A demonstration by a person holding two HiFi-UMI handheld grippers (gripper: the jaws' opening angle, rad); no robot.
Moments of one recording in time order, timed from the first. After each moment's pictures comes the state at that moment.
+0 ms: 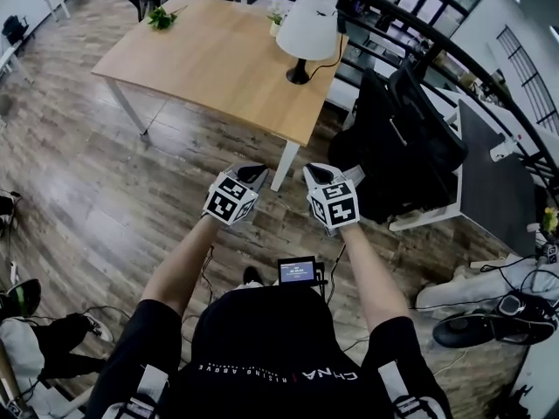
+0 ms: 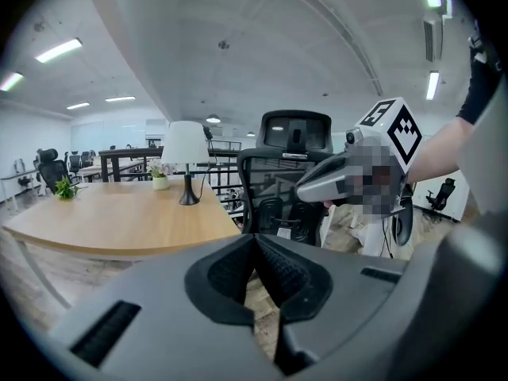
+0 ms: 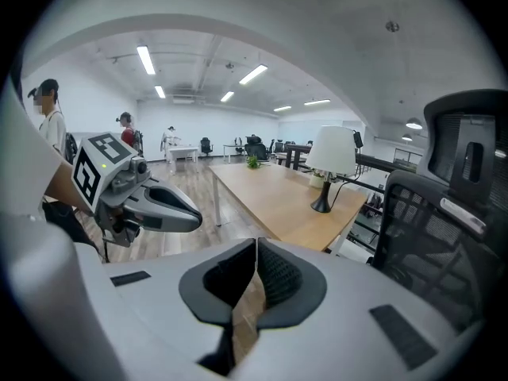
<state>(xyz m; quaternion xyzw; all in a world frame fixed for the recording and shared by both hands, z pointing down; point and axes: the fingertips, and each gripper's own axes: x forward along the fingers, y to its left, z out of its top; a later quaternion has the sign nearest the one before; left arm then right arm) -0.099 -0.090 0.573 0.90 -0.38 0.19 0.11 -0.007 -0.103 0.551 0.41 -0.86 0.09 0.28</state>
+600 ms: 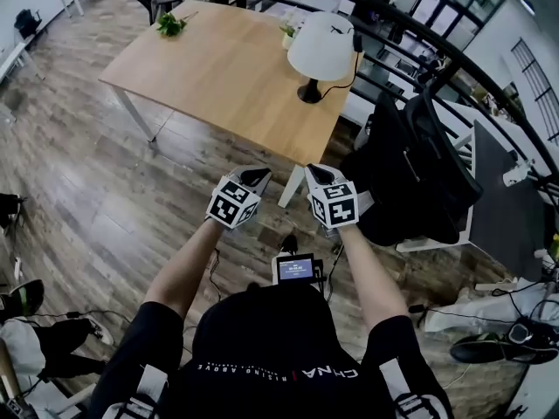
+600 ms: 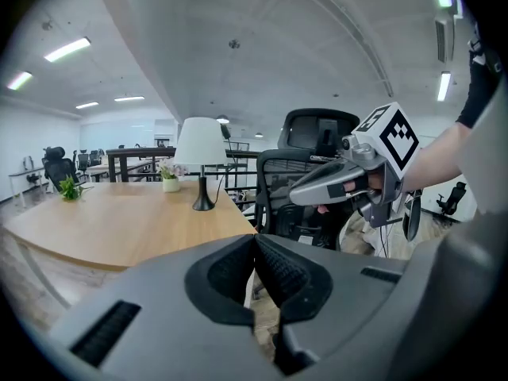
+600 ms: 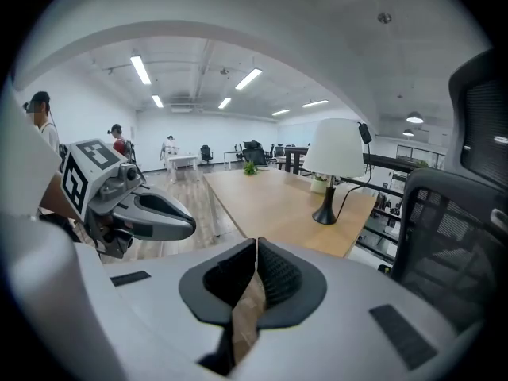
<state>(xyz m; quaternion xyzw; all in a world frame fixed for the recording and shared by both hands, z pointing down) -0.116 -0.177 0.572 0.89 -0.40 0.19 0.12 -0.029 -0.203 0.556 0.41 -0.87 0.10 0.25</state>
